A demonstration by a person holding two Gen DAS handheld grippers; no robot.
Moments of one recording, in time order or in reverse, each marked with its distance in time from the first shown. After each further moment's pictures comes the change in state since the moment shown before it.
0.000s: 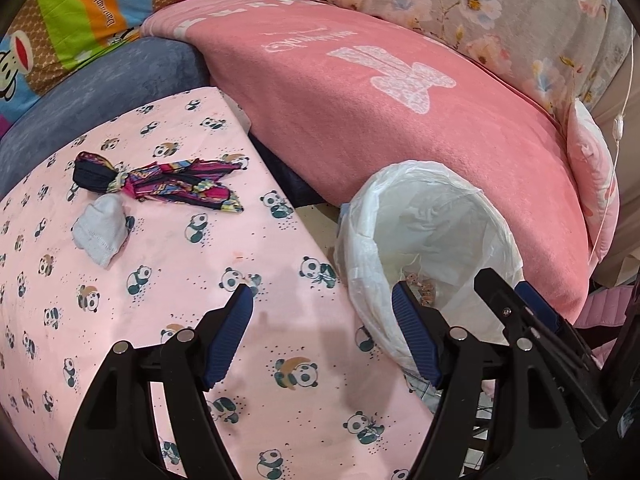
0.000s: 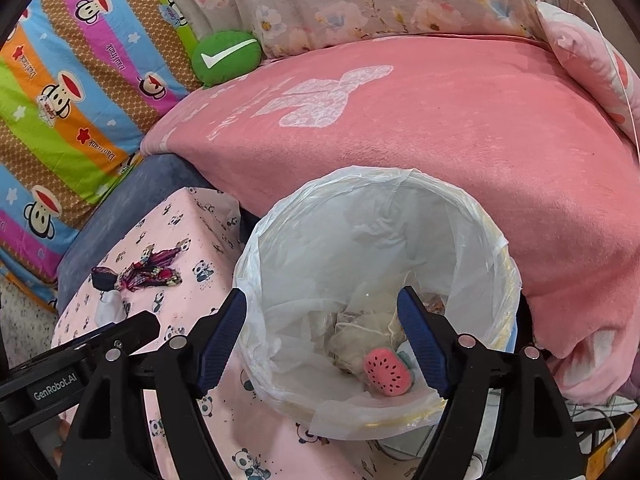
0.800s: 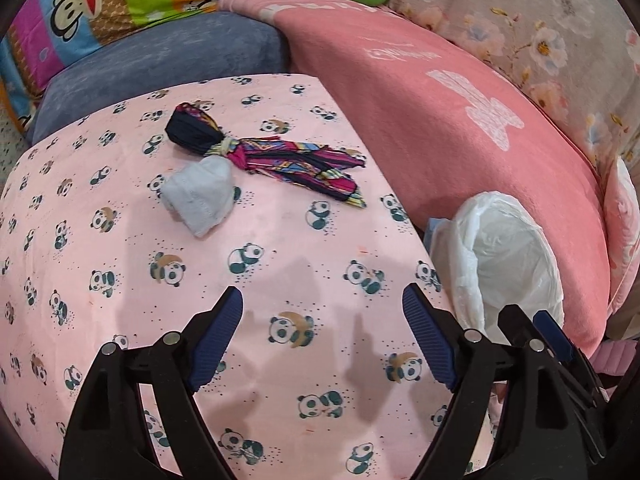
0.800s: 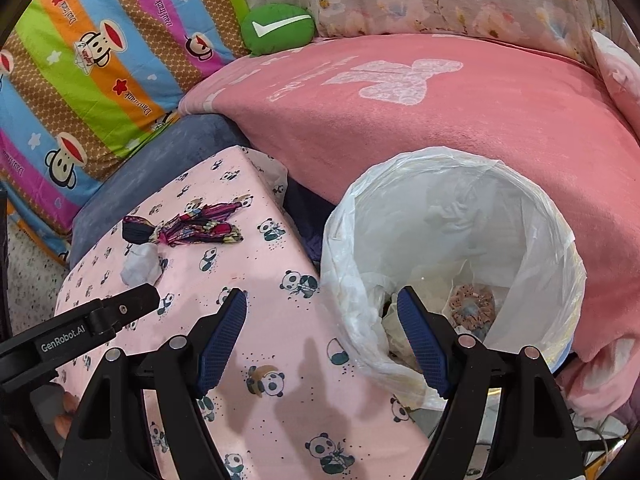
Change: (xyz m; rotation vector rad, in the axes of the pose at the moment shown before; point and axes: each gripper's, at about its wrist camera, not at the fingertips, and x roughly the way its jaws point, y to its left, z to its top) left arm -0.015 0.099 -0.015 -0.193 -0.018 0.093; right arm 0.010 0.078 -0.027 -0.140 0.056 0.059
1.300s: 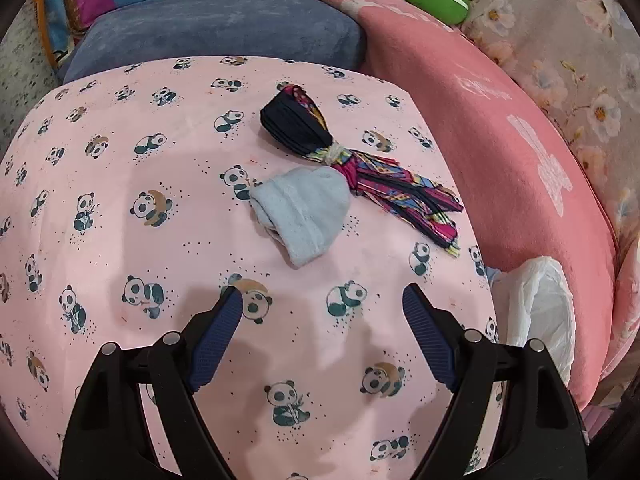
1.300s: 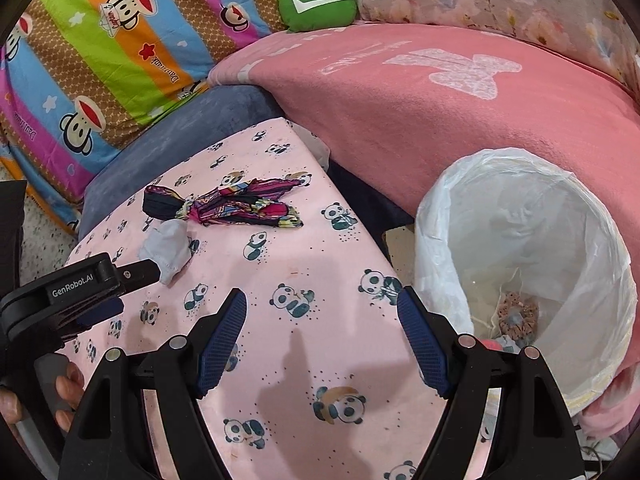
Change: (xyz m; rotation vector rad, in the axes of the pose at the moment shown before) left arm 0.028 0.089 0.027 -0.226 0.022 0.028; right arm 0.044 0.063 0.001 -0.091 0.060 0.049
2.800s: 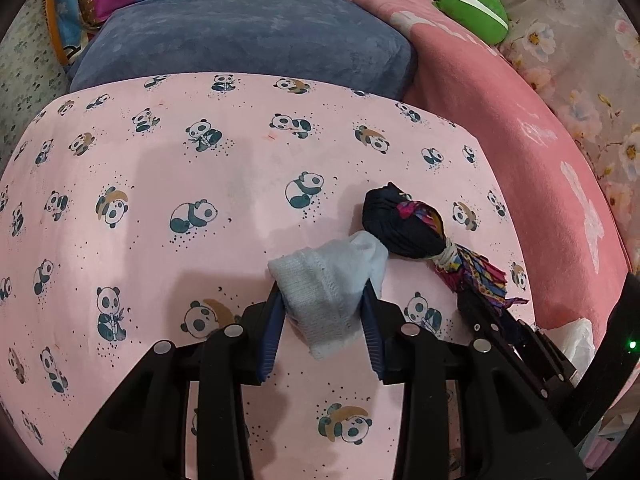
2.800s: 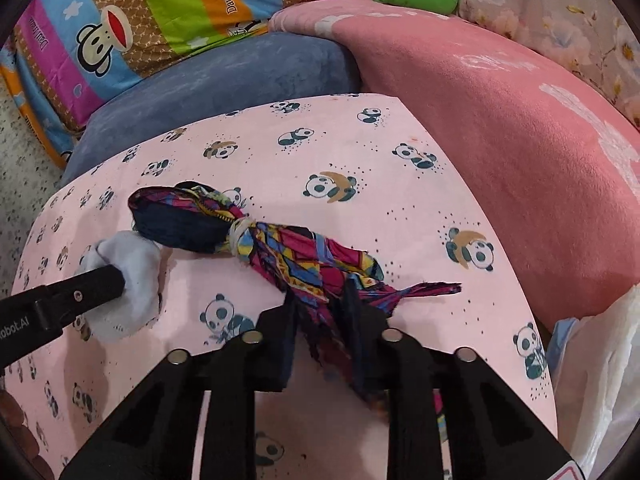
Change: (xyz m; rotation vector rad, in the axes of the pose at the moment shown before) left arm 0.034 0.064 0.068 -0.040 -0.013 0.047; right arm 0.138 0.117 0.052 -0.263 0.100 0.013
